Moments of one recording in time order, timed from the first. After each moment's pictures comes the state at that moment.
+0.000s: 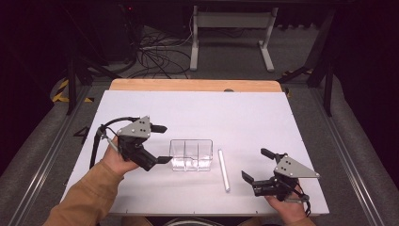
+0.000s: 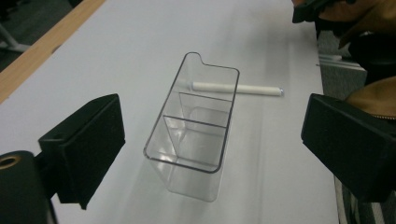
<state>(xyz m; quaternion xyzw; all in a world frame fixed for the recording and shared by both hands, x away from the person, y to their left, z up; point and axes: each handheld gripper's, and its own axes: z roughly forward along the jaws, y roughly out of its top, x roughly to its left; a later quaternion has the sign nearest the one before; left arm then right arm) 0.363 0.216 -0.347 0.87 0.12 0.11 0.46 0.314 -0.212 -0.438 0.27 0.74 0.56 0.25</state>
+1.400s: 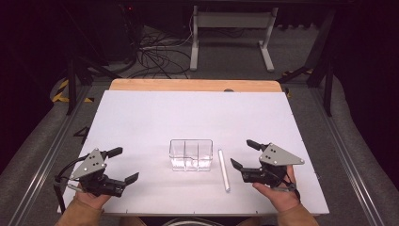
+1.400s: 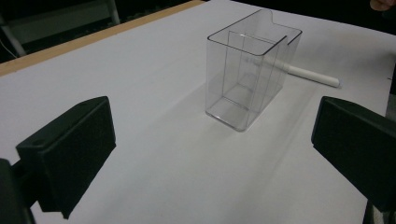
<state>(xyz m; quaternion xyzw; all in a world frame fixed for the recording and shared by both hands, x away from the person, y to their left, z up) 0.291 0.302 -0.424 0.78 0.28 0.21 0.52 0.328 -0.178 -0.405 0.24 0.77 0.52 0.26</state>
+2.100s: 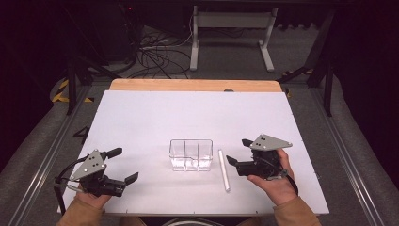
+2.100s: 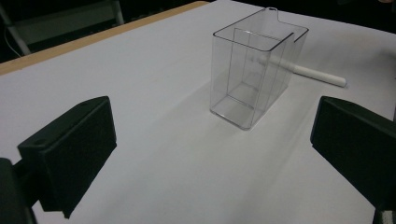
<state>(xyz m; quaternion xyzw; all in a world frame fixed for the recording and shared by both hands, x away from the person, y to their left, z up) 0.291 0.304 -0.429 0.77 0.29 0.22 0.52 0.348 -0.163 -0.397 0.30 0.81 0.46 0.20</state>
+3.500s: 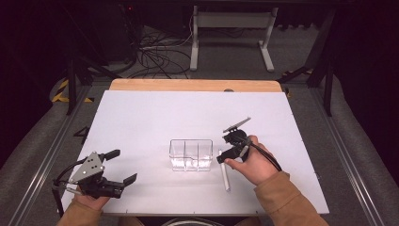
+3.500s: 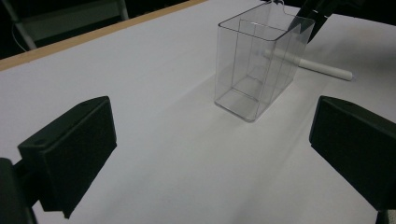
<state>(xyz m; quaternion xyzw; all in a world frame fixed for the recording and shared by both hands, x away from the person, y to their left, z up) 0.287 0.307 -0.434 0.77 0.29 0.23 0.52 0.407 -0.103 -0.411 0.49 0.85 0.20 0.04</state>
